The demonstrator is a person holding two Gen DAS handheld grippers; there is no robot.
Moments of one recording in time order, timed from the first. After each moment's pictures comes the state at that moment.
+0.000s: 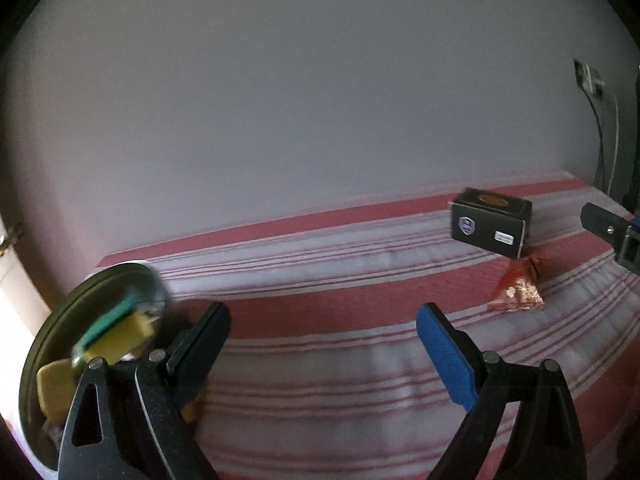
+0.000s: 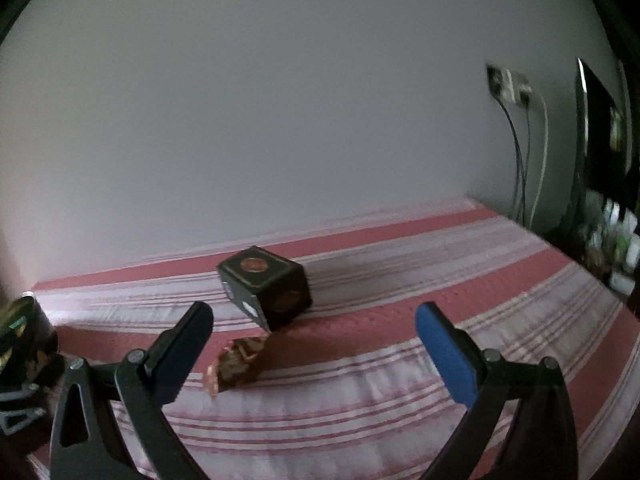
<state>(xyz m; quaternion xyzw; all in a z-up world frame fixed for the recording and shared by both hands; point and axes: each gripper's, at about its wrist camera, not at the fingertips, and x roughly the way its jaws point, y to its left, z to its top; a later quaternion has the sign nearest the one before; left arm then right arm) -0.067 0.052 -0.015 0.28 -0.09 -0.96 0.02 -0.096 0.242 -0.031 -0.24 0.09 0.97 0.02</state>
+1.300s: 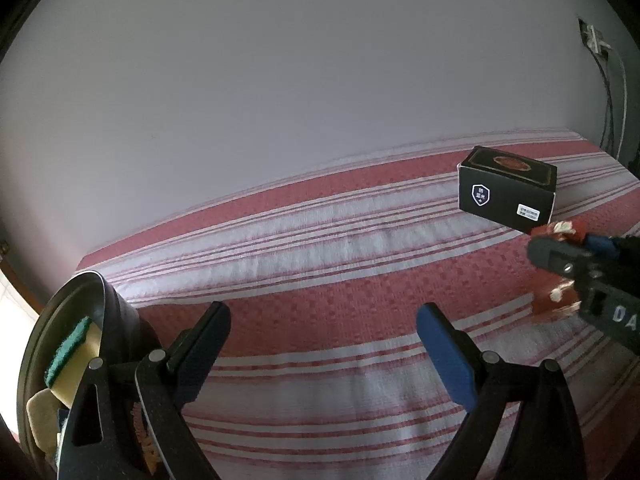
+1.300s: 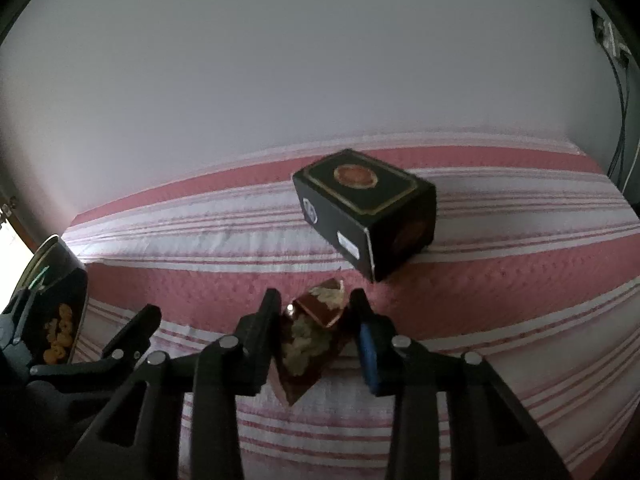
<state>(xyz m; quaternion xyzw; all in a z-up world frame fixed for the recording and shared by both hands) -0.117 0.052 -0.036 0.34 -0.11 -0.93 0.02 -0.152 0.191 -0.061 -0.38 0.05 0.92 -0.13</state>
